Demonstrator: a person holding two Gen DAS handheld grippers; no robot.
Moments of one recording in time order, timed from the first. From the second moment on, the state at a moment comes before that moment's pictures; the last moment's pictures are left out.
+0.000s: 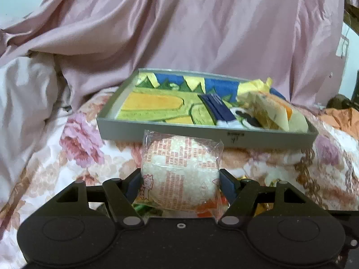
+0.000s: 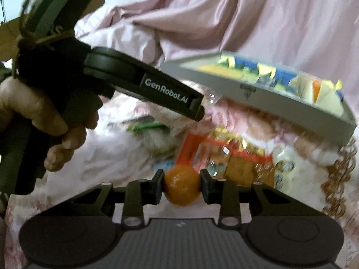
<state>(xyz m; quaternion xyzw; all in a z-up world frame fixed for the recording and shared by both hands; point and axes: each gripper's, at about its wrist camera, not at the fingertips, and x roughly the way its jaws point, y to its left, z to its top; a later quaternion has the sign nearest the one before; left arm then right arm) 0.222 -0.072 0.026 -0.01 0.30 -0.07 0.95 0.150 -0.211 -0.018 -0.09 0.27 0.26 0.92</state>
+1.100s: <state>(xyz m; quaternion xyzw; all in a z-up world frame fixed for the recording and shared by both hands) 0.317 -0.102 0.055 -0.06 0.23 0.00 0.97 0.240 -0.246 0.009 -0.05 0.05 0.11 0.99</state>
